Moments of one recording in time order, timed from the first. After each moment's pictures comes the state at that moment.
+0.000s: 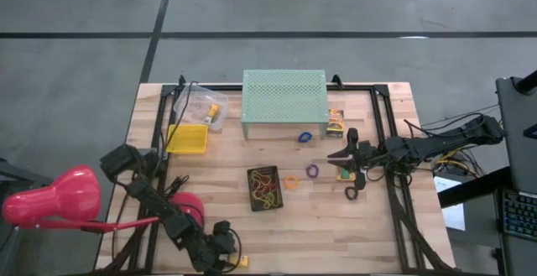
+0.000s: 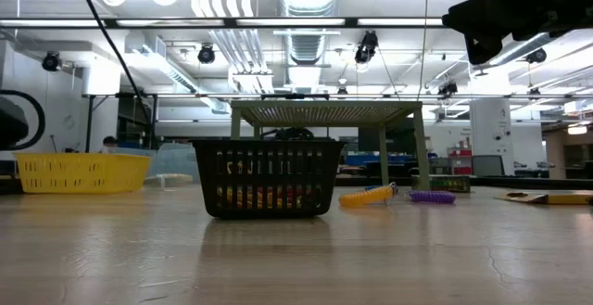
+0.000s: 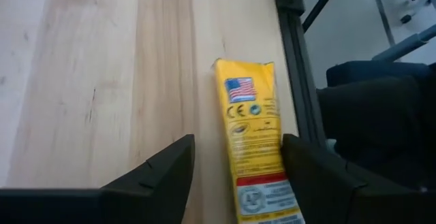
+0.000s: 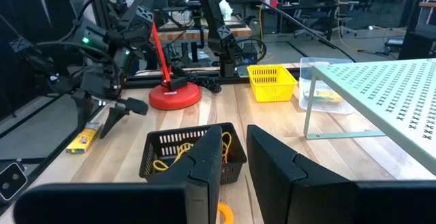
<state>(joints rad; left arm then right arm) -0.88 1.89 0.90 0.13 -0.24 -0.83 0.24 0.59 0.22 0.29 0.21 0.11</state>
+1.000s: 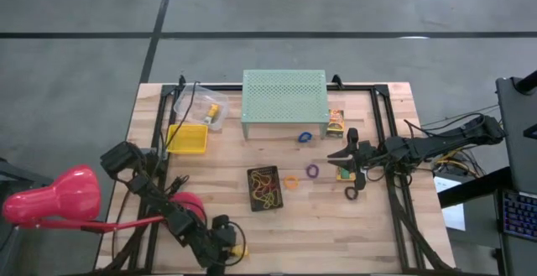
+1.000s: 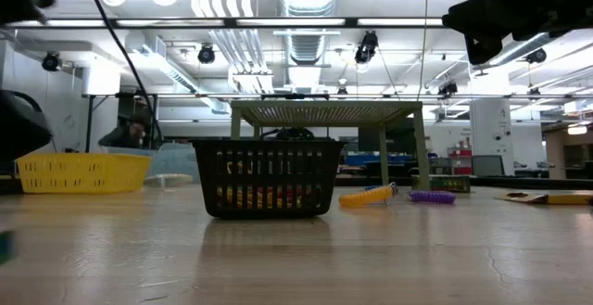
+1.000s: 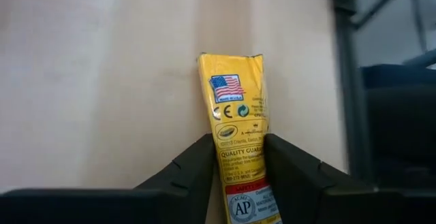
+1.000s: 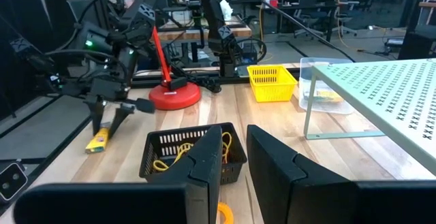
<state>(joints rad) -0.82 1.87 0.90 -0.01 -0.24 -0.90 0.23 0.59 0.22 0.29 0.21 0.11</state>
